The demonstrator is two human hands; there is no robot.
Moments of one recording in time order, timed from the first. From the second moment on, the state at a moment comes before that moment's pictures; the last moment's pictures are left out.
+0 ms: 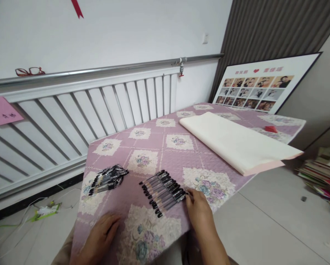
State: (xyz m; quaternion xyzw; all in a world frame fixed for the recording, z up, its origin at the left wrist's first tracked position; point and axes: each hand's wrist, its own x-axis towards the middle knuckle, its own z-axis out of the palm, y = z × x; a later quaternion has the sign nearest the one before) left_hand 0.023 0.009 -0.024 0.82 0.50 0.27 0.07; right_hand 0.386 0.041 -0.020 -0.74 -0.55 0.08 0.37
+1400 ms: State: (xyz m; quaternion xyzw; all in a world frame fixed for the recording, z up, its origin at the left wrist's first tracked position) left_hand 0.035 0.011 -0.010 0.80 0.52 0.27 0.12; right_hand 0.198 0.018 -0.001 -0.46 -0.77 0.27 0.35
